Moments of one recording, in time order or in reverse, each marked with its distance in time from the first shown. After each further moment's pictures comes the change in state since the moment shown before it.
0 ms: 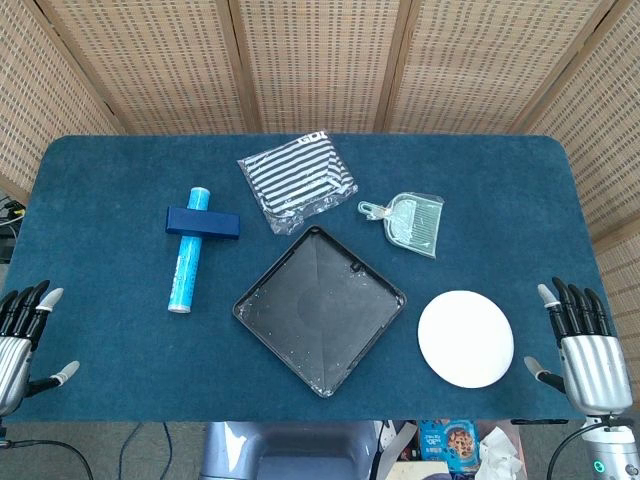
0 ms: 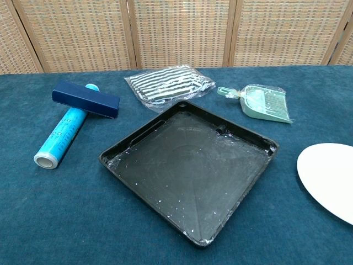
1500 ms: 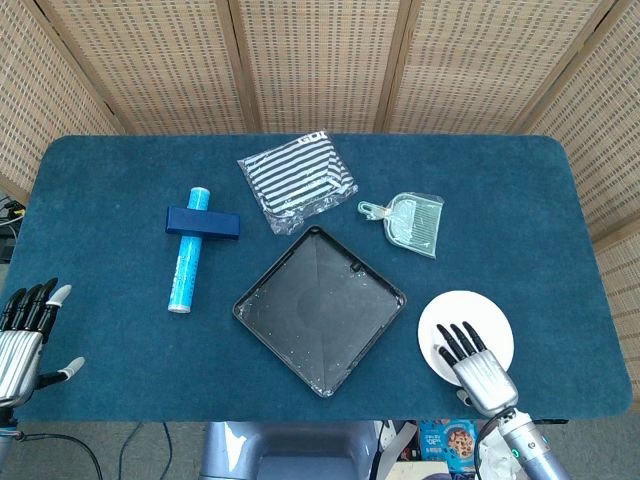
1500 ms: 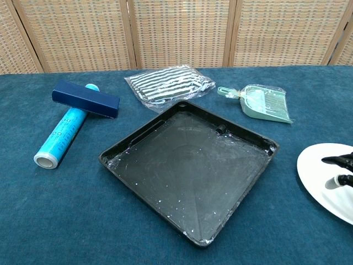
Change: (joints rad) left arm -0.024 -0.031 -0.016 -0.002 -0.066 -0.064 0.072; right arm 0.148 -0.366 -0.146 0.498 -0.136 -0.302 -0.046
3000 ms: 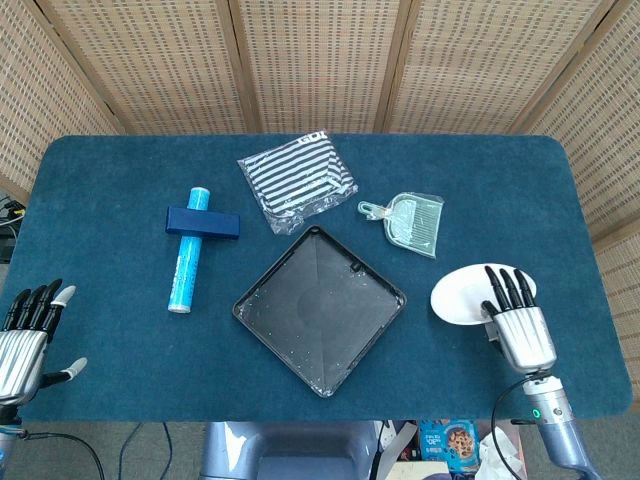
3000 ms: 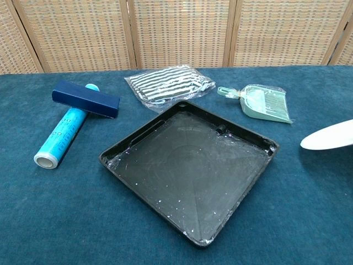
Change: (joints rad) left arm -0.009 -0.004 0.001 -0.004 -0.019 -0.019 0.015; right arm 0.037 -0.008 0.158 0.087 0.111 0.189 0.078
